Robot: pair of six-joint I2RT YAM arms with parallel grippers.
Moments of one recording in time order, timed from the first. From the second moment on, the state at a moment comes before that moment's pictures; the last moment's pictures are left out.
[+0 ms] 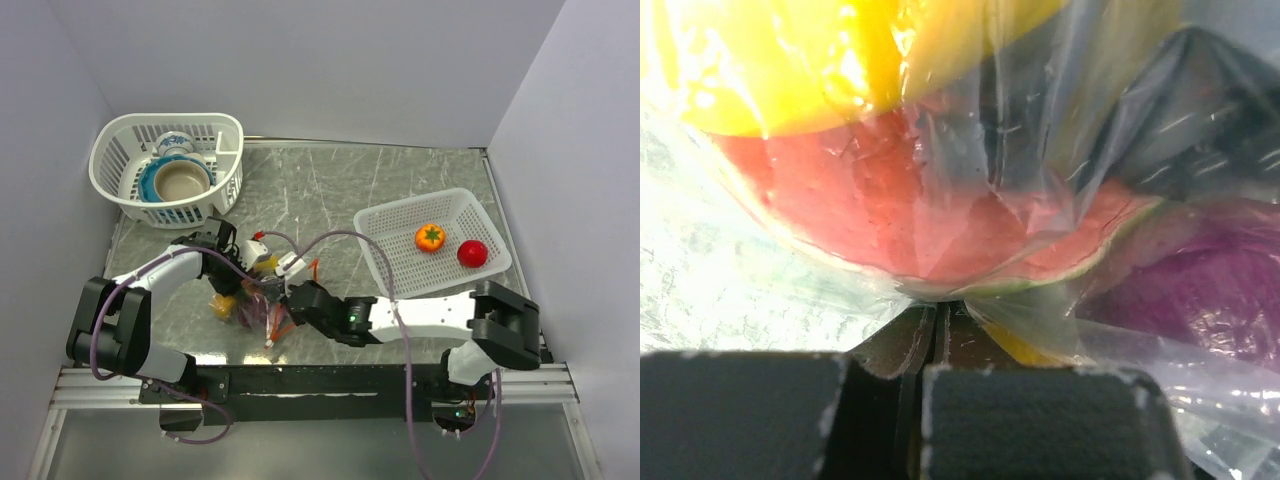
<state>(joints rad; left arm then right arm) -0.28 1.43 0.76 -0.59 0.25 0.61 1.28 1.53 0.86 0.08 0.46 0.31</state>
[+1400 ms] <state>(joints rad) -0.25 1.45 0.77 -0.59 0.27 0.61 0.93 0.85 0.68 -0.42 0.96 0.56</state>
